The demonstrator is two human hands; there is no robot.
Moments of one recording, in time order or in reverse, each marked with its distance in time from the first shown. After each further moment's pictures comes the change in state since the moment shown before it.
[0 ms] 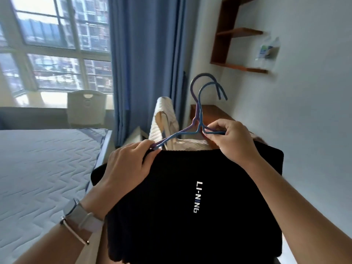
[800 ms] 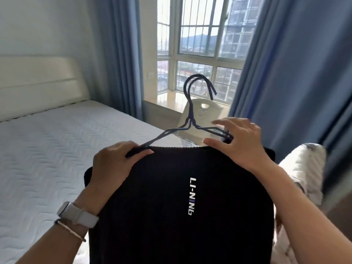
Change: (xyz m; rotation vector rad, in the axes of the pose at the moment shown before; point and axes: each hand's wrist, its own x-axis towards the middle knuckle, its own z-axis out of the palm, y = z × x) left_hand 0.210 -0.323 0.086 0.456 0.348 -0.706; right_hand 0.446 -0.042 0.360 0.172 -0.425 -0.707
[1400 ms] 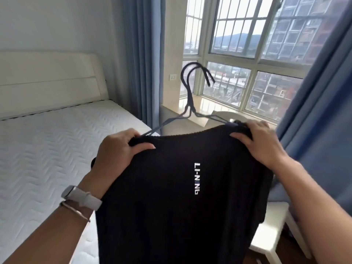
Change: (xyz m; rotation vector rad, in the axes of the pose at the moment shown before) left_hand 0.274 -0.077 0.222 0.035 0.037 -0.175; right_hand 0.359 0.217 0.141 -0.081 -0.055 -0.098
